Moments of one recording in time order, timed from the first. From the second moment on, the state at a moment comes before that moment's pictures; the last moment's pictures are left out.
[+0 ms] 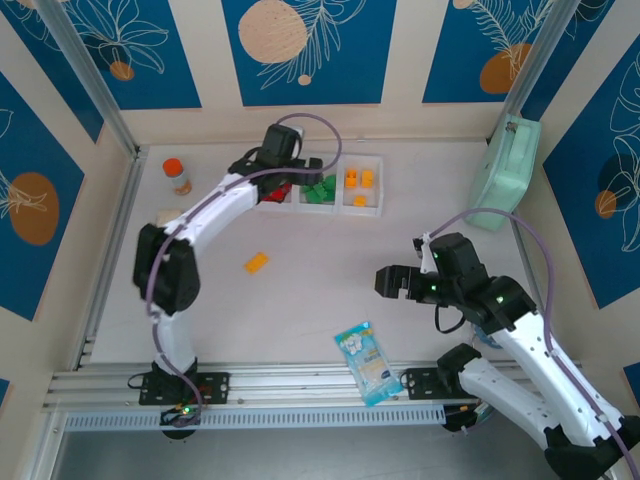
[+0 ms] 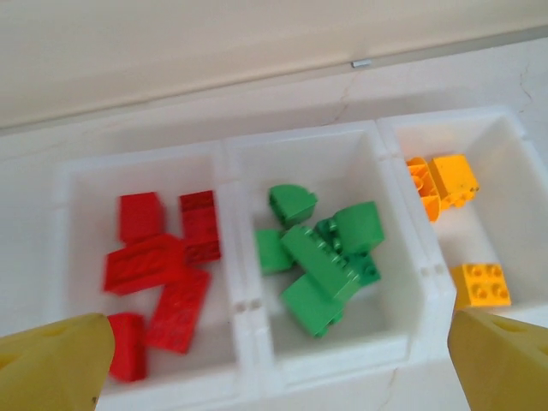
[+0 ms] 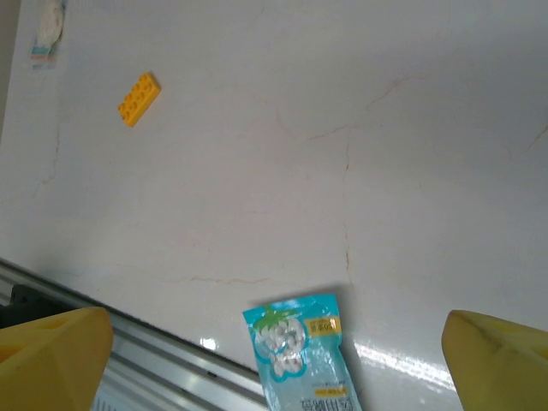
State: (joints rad) left arm -0.53 1.87 1.66 -0.46 -0.19 -0.20; right arm 0.53 0.73 0.86 -0.98 -0.18 0.59
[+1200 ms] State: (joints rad) left arm -0.52 1.78 1.07 -0.65 -0.18 -0.17; right arm 0.60 0.93 0.88 -0.80 -0.15 0.58
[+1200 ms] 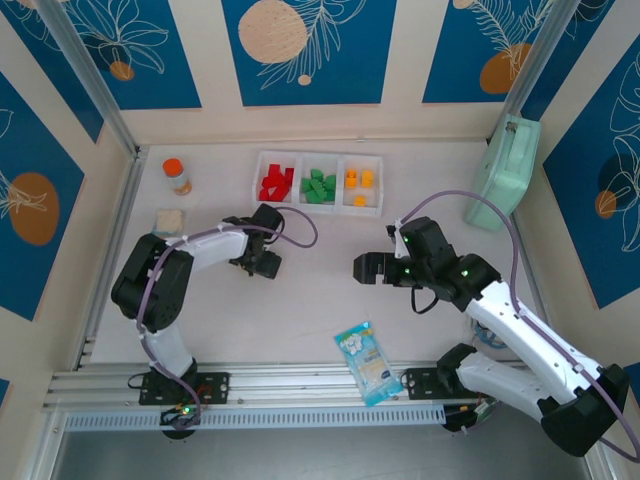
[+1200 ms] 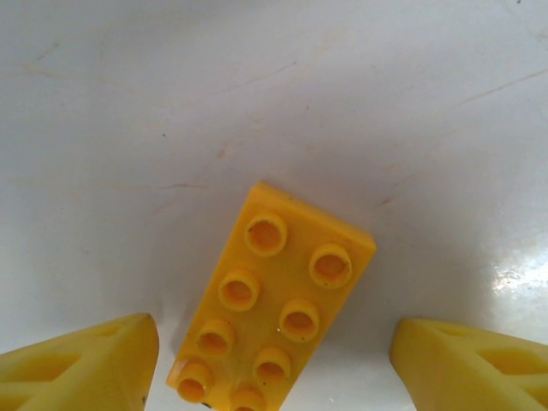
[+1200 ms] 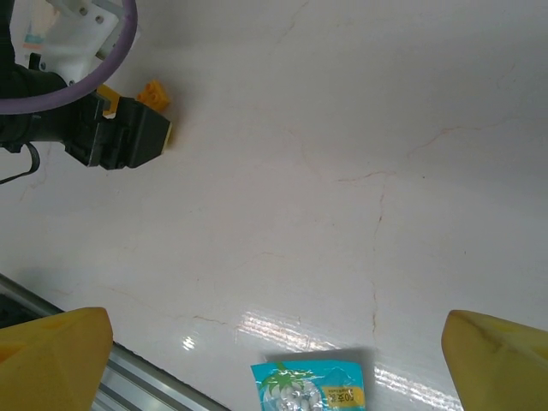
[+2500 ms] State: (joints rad) left arm -0.51 1.56 0.91 -0.29 -0.05 -0.41; right arm 0.62 0.92 0.89 -0.84 -0.12 0.58
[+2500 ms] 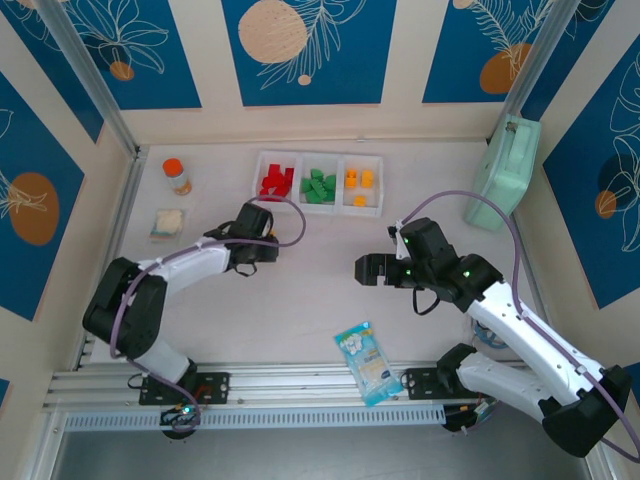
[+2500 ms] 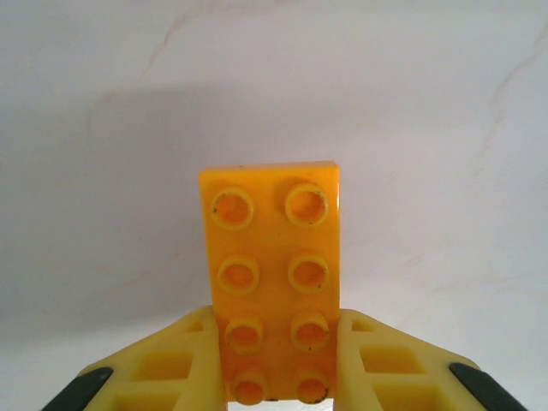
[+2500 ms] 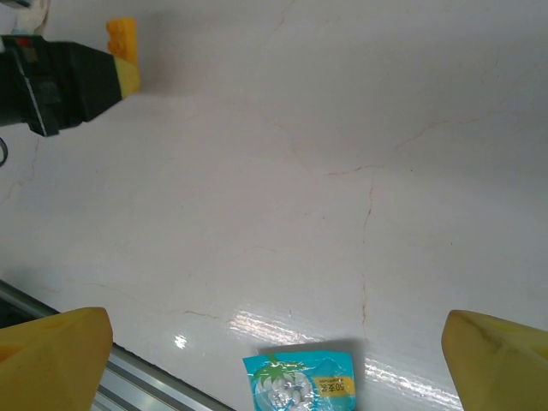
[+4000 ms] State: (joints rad) left arm -0.66 2.52 2.24 -0.34 0.16 -0.48; right arm 0.62 0.52 0.82 -1.04 -0.08 0.66
